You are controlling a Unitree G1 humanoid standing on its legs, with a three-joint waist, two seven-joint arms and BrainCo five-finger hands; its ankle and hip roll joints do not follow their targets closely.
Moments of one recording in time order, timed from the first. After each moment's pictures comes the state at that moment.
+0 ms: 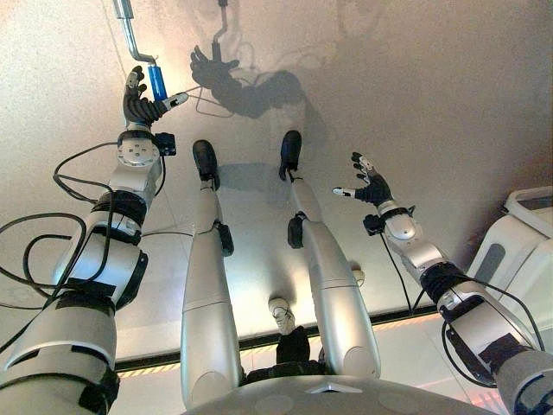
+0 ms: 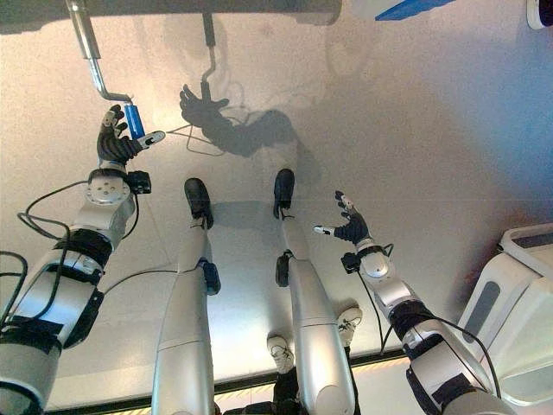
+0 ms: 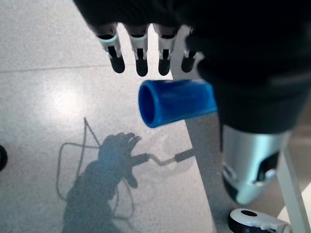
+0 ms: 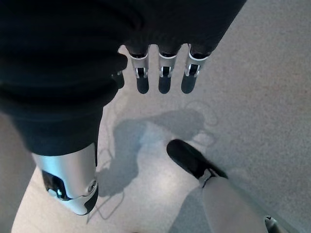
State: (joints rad) left arm -0.98 0.61 -0.39 1.08 -0.51 -0.27 0.28; right arm -0.54 -0.45 0.48 0.78 0.27 -0.32 -0.16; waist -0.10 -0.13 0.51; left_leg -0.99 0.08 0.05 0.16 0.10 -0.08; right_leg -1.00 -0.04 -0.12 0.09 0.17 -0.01
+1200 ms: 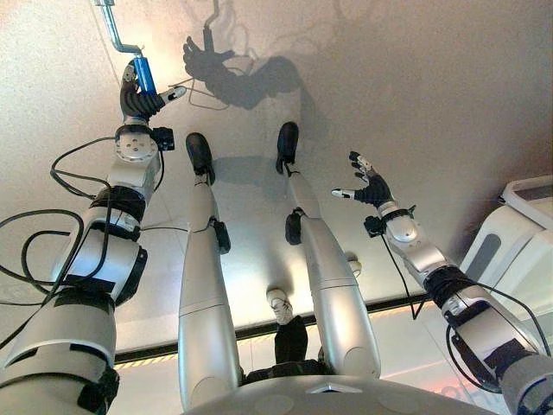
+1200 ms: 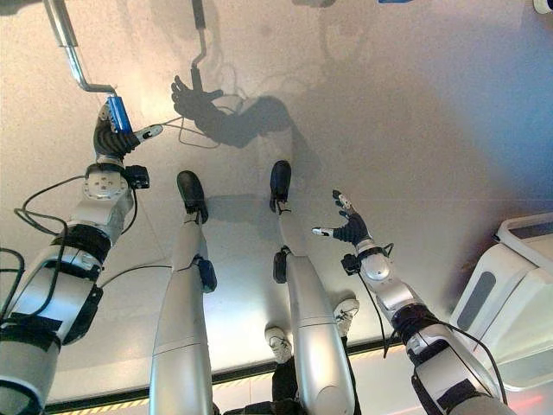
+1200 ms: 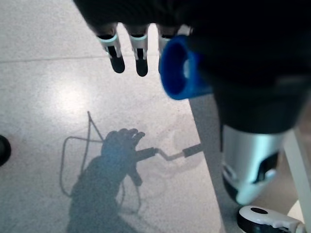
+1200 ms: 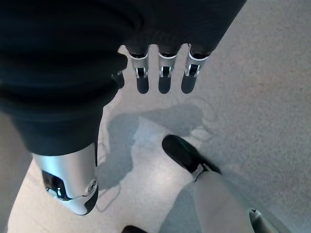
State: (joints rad) left arm -1.00 0.61 -0.39 1.09 -0.51 -0.27 0.28; right arm -0.50 -0.48 0.48 0.71 0.24 -0.33 -0.16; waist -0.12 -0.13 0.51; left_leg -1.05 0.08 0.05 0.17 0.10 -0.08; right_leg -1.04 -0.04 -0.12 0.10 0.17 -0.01
